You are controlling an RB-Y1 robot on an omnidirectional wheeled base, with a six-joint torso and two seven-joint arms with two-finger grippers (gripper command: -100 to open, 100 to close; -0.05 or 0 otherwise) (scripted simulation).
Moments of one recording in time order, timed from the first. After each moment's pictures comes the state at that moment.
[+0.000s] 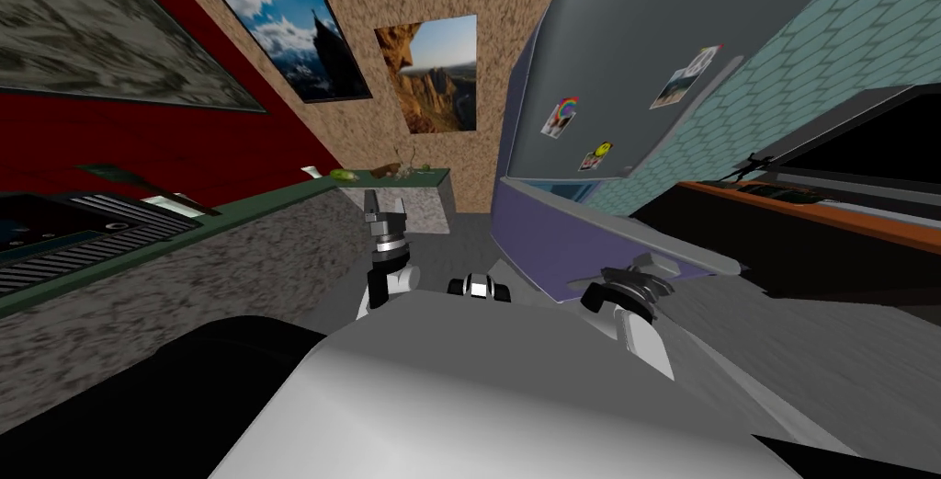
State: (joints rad) left arm 0.52 -0.02 0.07 -2.38 0.08 -0.49 -0.04; right arm 0.42 0.04 -0.50 -1.99 1.19 0.34 1.12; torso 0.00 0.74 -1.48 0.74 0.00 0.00
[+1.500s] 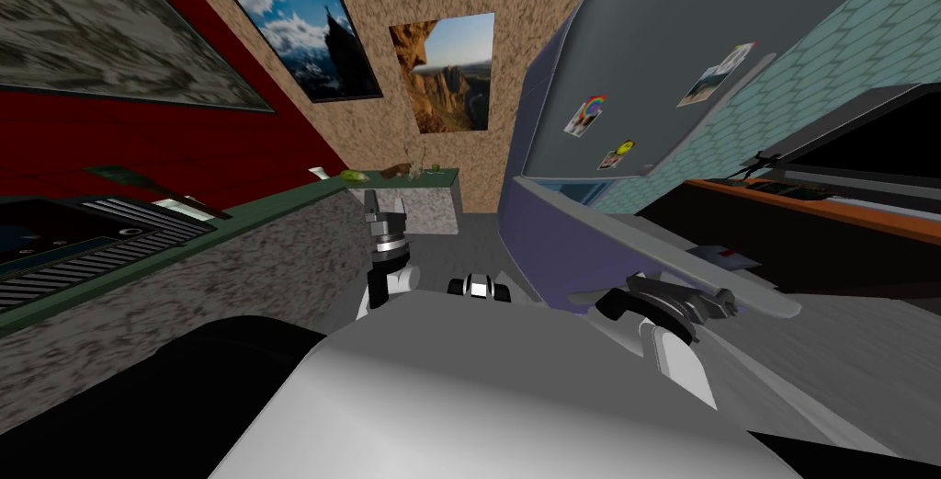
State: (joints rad) left arm 0.52 -0.02 0.07 -2.38 0.08 -0.49 -0.04; right arm 0.50 0.04 -0.48 -2.18 1.07 0.52 1.25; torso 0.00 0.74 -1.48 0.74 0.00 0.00
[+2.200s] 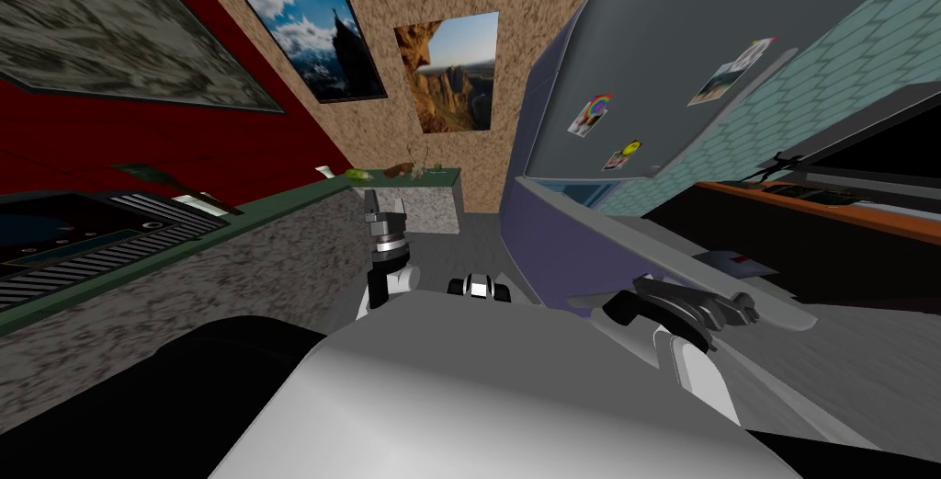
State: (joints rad) left arm 0.52 -0.02 0.07 -2.38 0.08 -0.49 -0.04; right arm 0.55 0.04 -0.46 -2.28 0.99 0.58 1.33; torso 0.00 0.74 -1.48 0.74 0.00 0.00
